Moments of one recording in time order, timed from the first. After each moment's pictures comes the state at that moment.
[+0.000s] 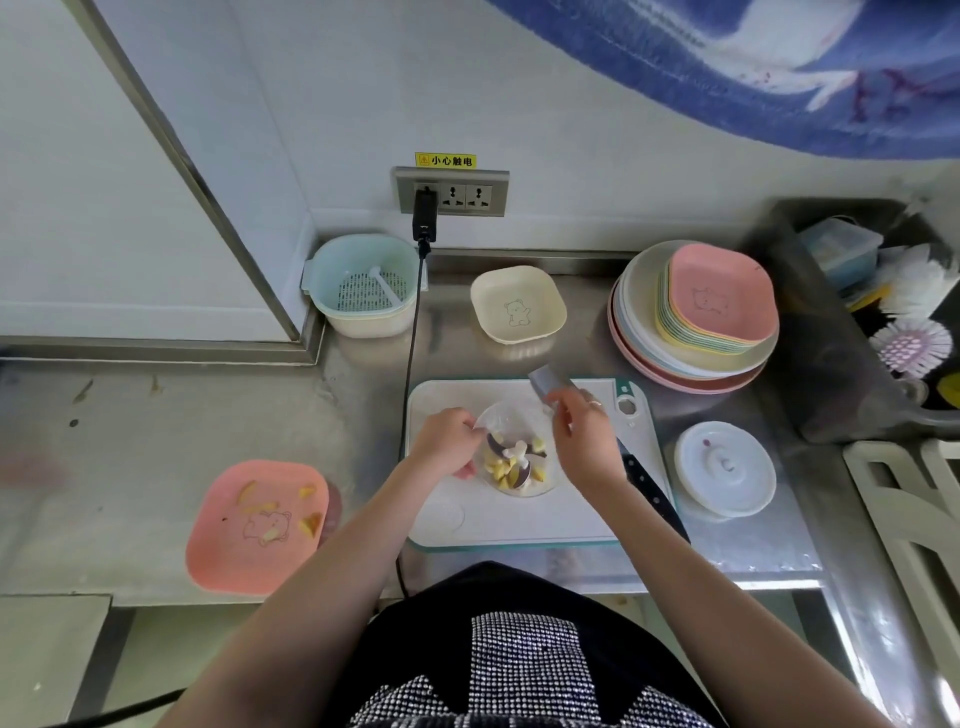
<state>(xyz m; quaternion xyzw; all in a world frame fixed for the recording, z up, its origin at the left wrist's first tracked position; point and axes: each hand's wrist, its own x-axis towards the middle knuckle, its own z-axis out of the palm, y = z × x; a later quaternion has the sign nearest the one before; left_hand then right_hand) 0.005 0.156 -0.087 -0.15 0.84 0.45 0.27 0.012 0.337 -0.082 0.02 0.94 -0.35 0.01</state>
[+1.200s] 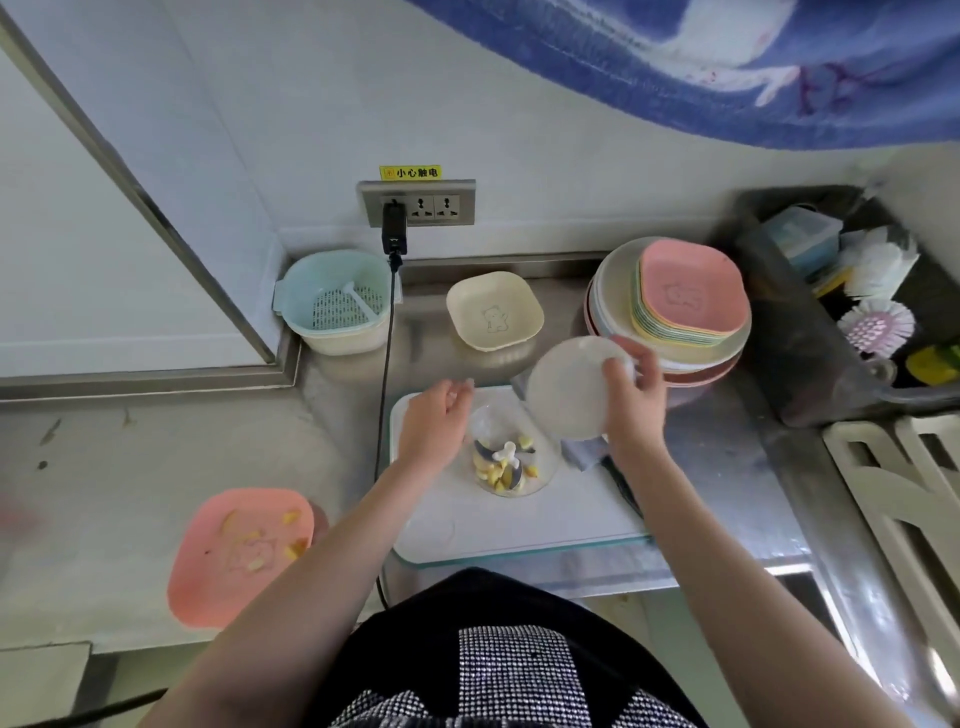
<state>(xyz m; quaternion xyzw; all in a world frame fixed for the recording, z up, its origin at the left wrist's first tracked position) -0.008 0.163 -0.067 -0.10 0.86 0.49 0.08 -0.003 0.363 -0.021 0.29 0.68 -0.66 -0.10</state>
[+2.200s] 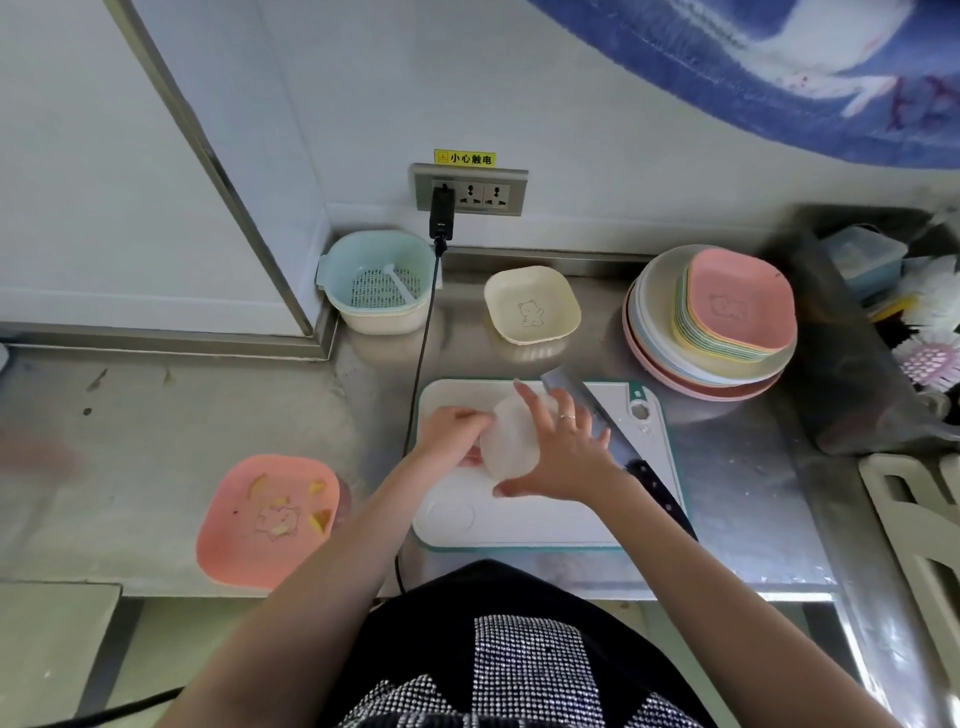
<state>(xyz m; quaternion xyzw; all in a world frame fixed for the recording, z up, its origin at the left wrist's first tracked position) 0.005 0.147 -0.078 -0.24 0.72 0.61 0.24 0.018 0.308 -0.062 -0.08 0.97 -0.06 0.24</state>
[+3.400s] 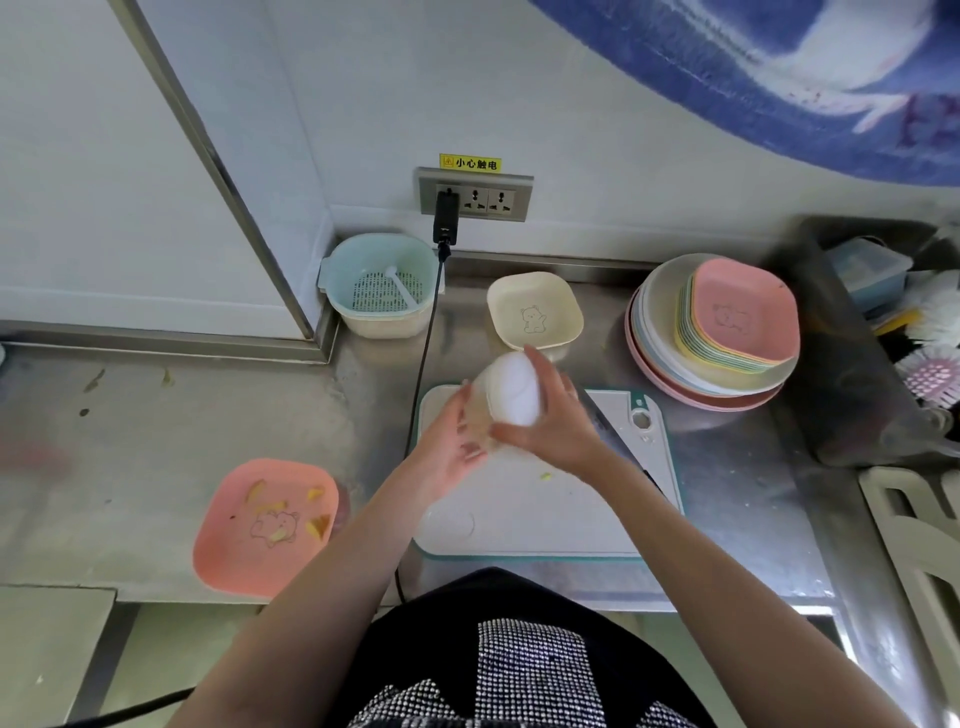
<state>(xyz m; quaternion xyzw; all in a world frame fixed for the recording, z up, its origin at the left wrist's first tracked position) 0.005 0.147 -0.077 -0.29 0.45 0.80 0.26 -0.008 0.296 -0.041 0.01 0.88 -0.43 0.19</state>
